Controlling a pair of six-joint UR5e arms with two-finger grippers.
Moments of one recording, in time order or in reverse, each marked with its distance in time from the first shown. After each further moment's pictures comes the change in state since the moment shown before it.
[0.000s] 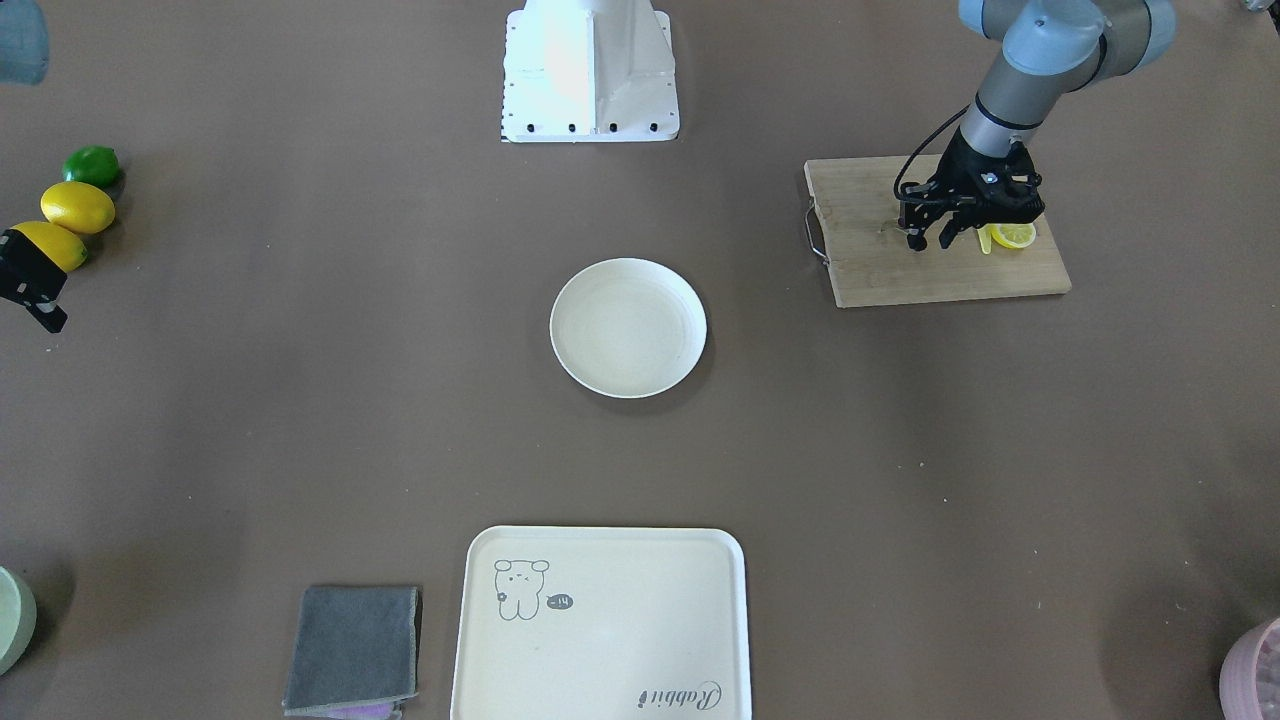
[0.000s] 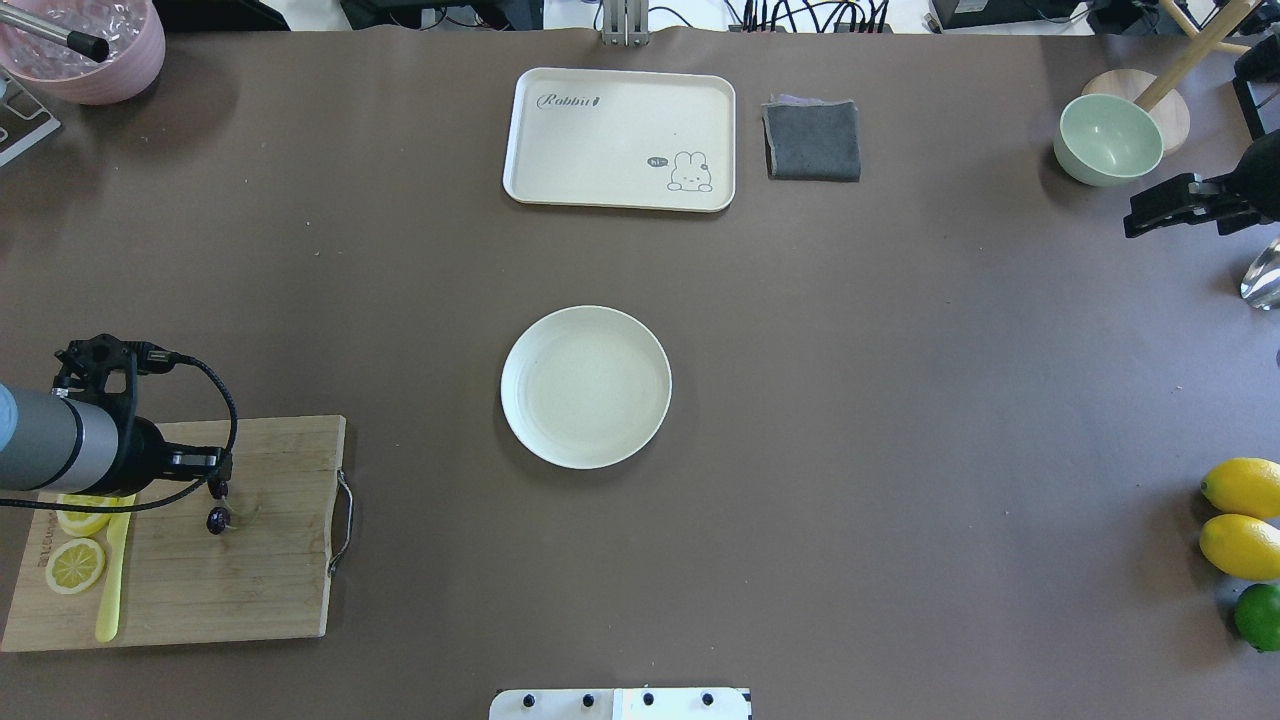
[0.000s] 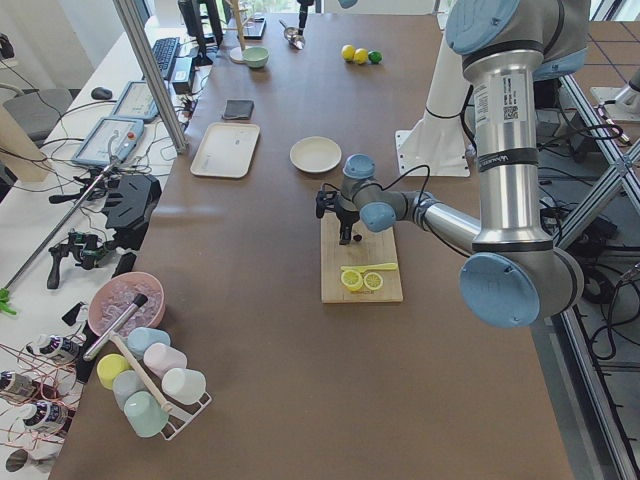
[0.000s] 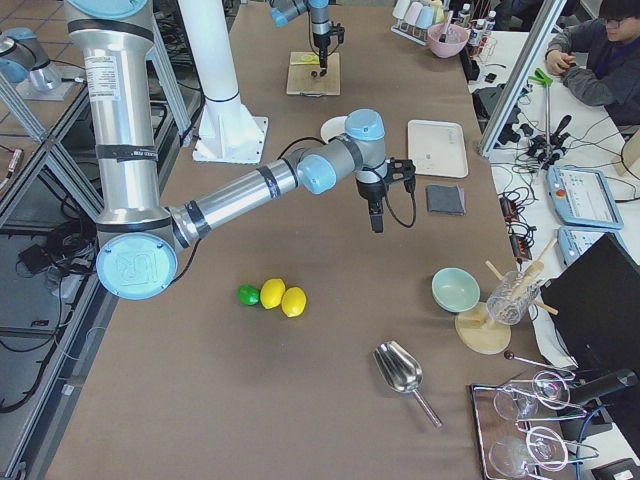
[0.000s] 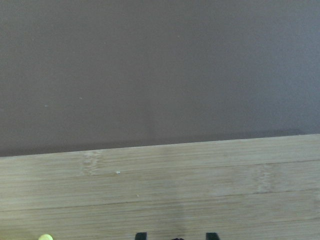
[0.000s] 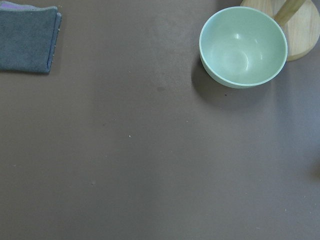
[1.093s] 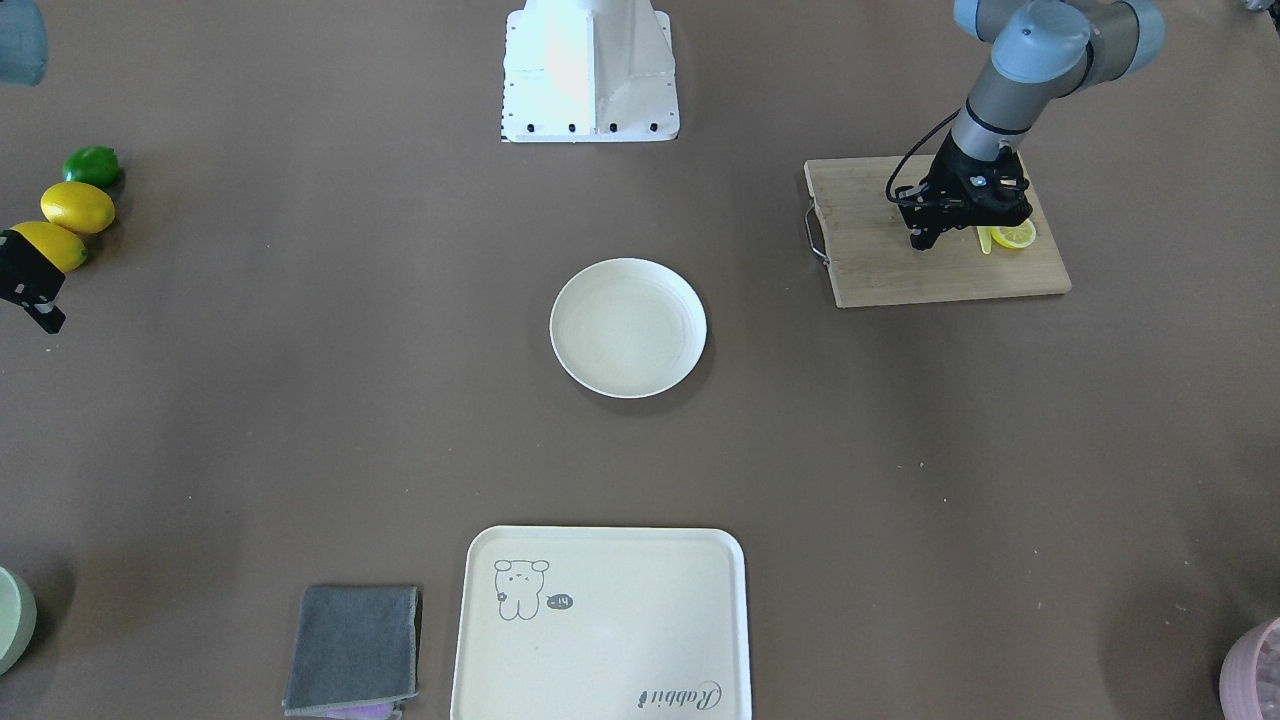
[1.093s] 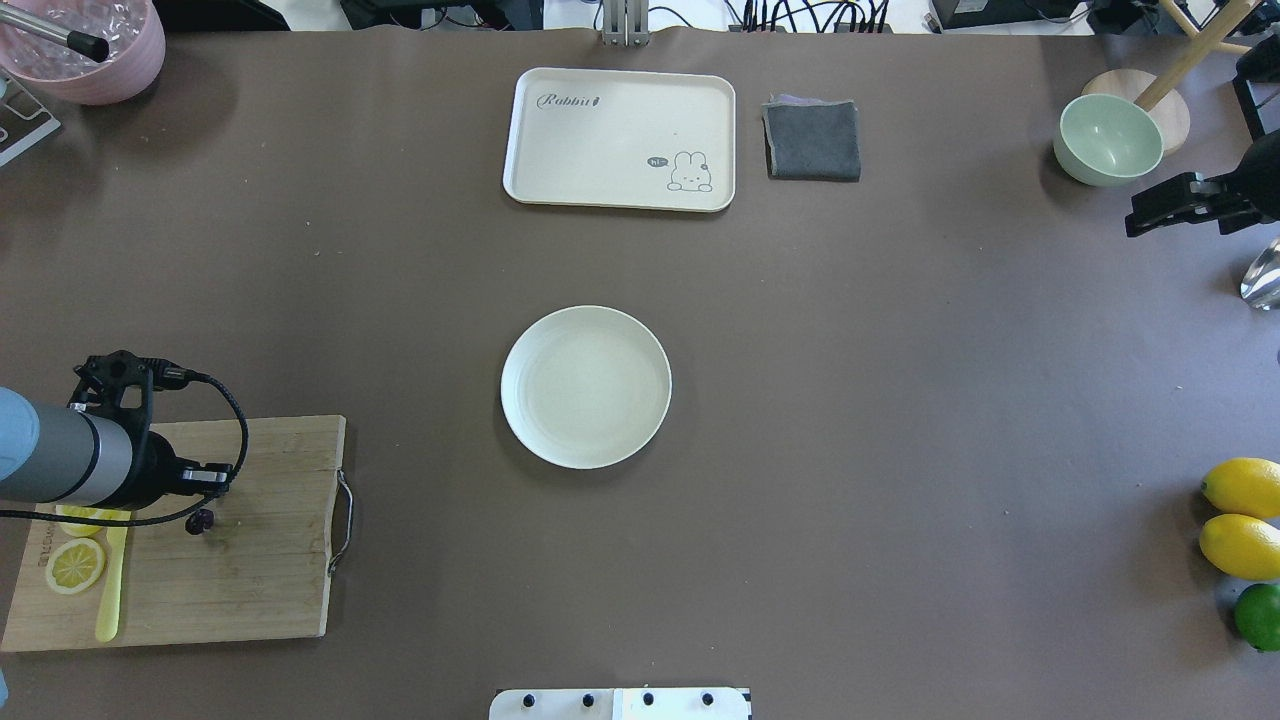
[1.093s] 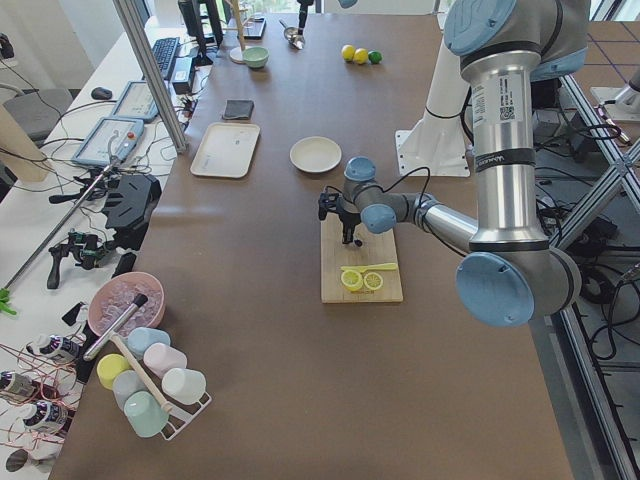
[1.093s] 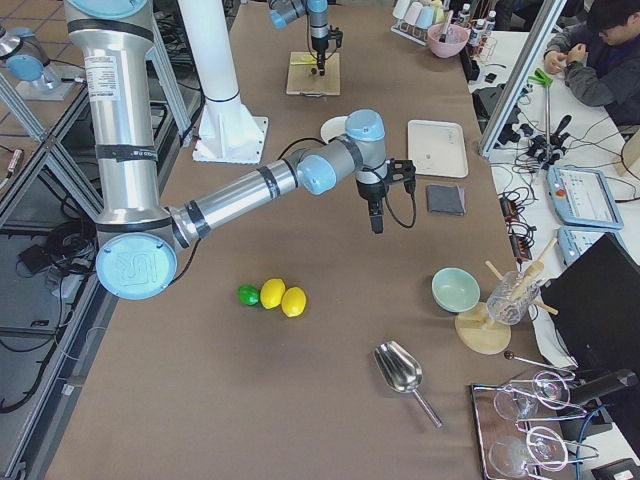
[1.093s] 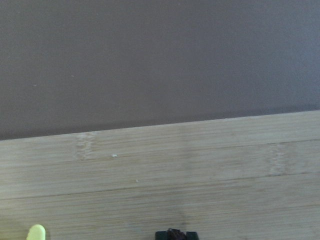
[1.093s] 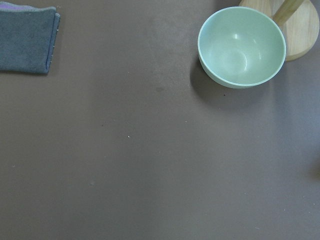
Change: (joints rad) left arm 0.016 -0.007 0.012 0.000 0.001 0.008; right arm 0.003 0.000 -0.001 0.000 0.001 0.000
